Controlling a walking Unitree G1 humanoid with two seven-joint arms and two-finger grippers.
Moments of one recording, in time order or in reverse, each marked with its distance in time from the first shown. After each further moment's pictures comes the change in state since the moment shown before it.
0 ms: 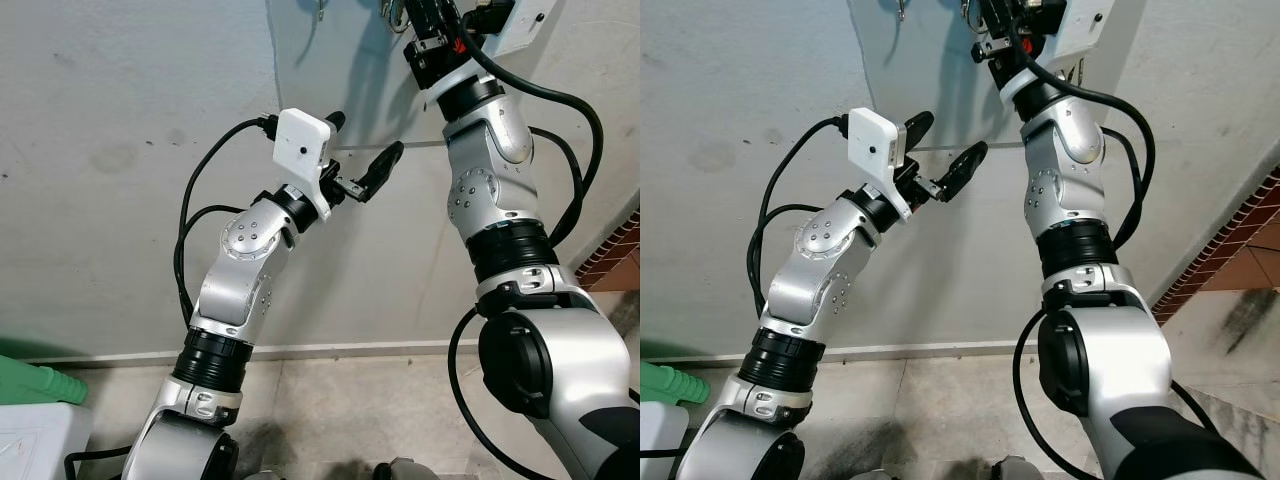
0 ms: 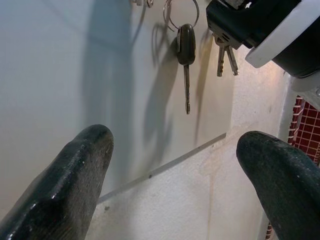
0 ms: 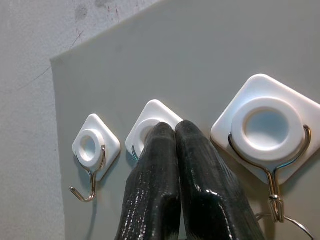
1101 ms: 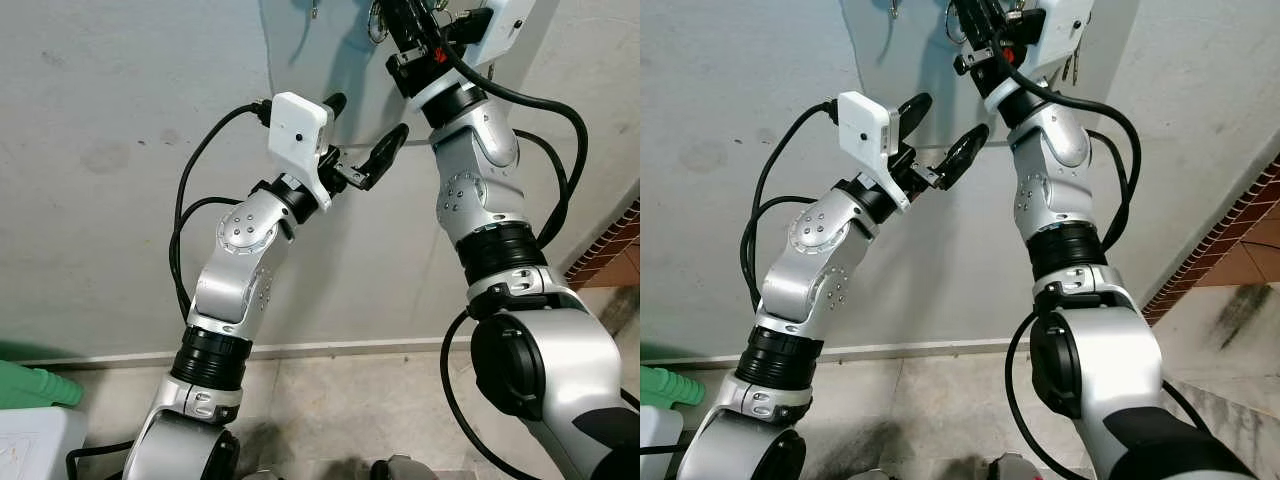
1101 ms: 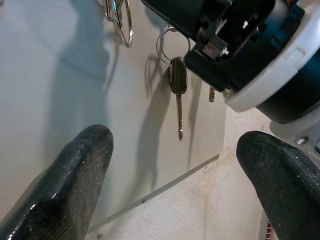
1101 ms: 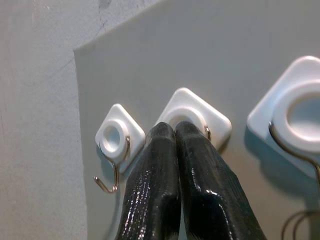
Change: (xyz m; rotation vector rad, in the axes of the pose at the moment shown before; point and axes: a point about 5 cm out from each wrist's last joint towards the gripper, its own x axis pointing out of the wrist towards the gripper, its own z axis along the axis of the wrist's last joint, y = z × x) left arm 0.002 -0.002 0.016 0.000 -0.062 -0.006; right arm 0.005 0.012 -0.004 0.031 0.000 0.071
